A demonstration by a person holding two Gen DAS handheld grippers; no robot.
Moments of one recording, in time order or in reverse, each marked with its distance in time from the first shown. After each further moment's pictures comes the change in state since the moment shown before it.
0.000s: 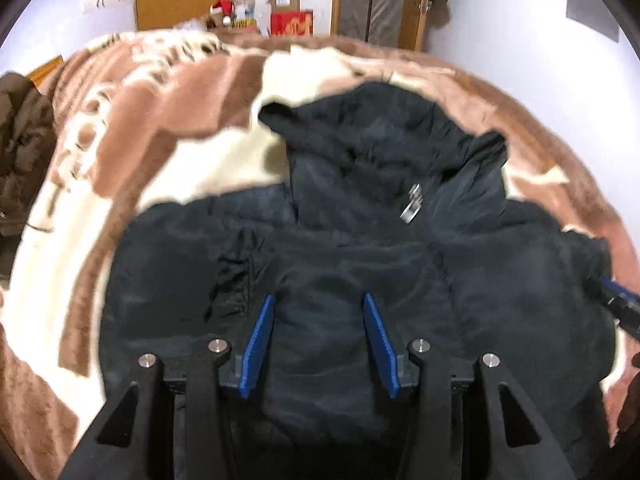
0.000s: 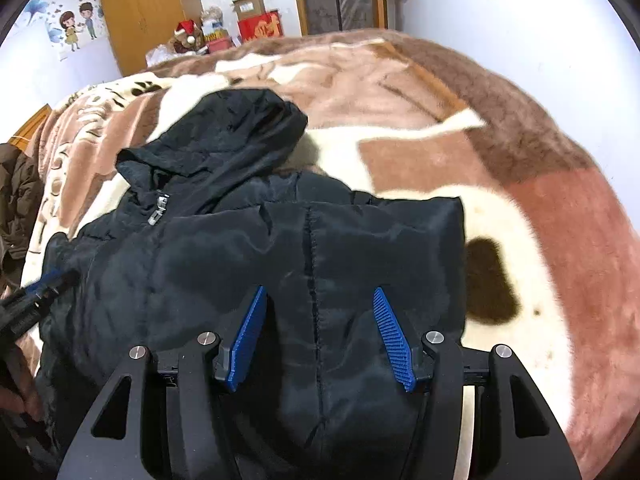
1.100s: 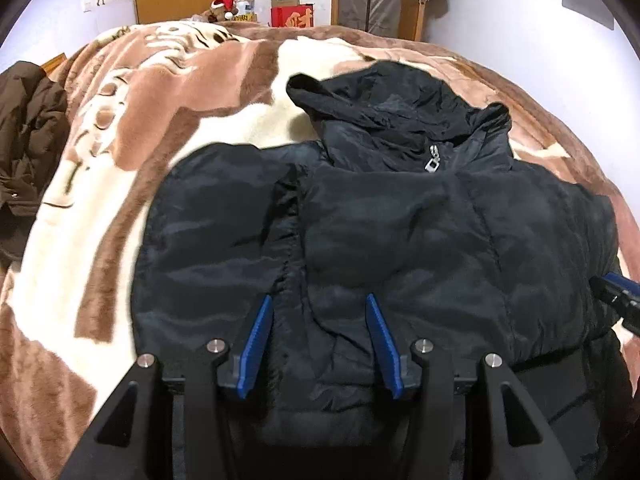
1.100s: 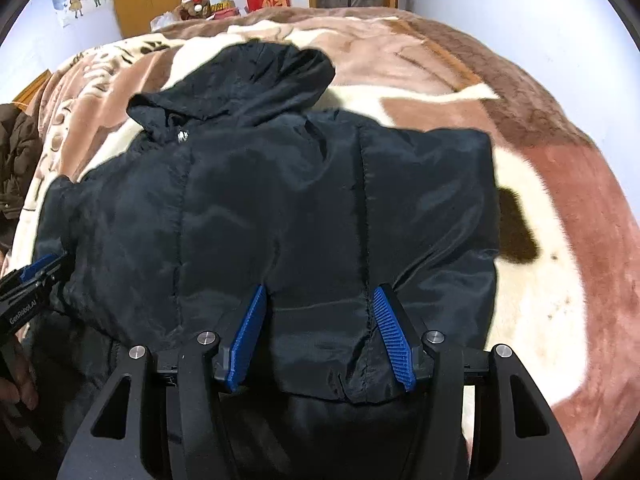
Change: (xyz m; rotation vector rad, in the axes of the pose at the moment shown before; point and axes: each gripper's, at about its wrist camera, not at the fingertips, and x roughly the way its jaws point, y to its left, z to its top) left arm -0.030 0.029 -0.037 0.021 0.002 0.016; right arm -0.032 0.034 -0.042 -0.038 0.037 -0.028
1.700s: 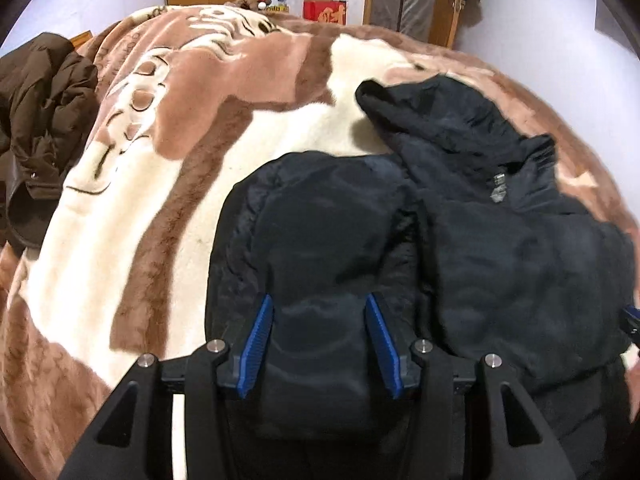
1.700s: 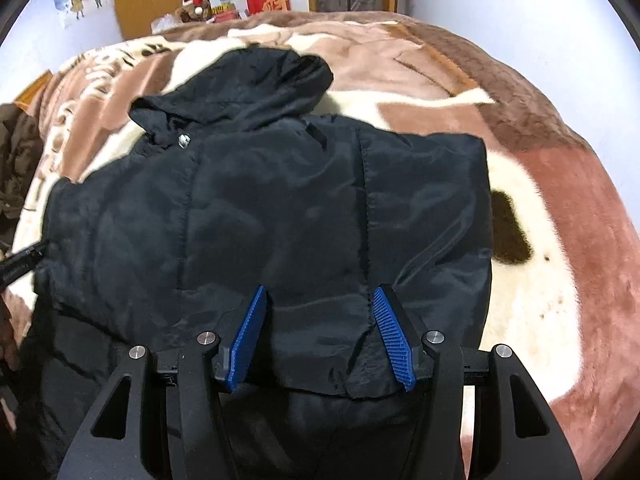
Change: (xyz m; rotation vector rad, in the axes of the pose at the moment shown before) left arm 0.007 0.057 0.013 -0.092 0.020 0.039; right arm -0.002 -0.001 0.001 0.000 -0.005 0.003
